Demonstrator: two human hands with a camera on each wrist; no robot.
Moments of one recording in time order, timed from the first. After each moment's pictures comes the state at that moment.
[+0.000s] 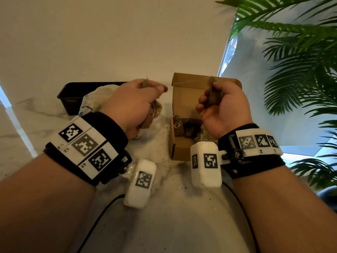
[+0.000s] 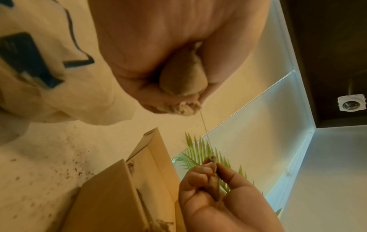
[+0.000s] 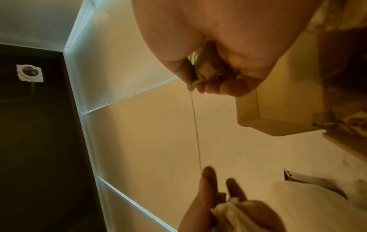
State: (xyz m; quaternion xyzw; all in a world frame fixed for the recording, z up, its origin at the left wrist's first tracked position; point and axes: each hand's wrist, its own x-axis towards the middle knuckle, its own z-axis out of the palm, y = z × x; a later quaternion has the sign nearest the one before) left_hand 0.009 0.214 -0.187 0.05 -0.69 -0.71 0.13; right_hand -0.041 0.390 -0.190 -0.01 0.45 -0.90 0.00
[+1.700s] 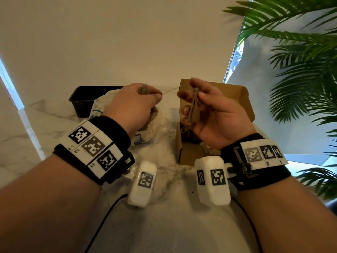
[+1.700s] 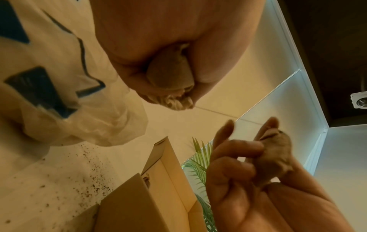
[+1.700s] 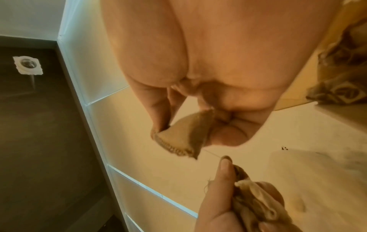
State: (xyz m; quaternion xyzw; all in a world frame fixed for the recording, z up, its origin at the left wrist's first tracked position) left_hand 0.009 0.198 -0.190 0.08 -0.74 -0.64 0.20; right_hand -0.024 0.381 -0.193 -0.31 0.46 -0.81 0.18
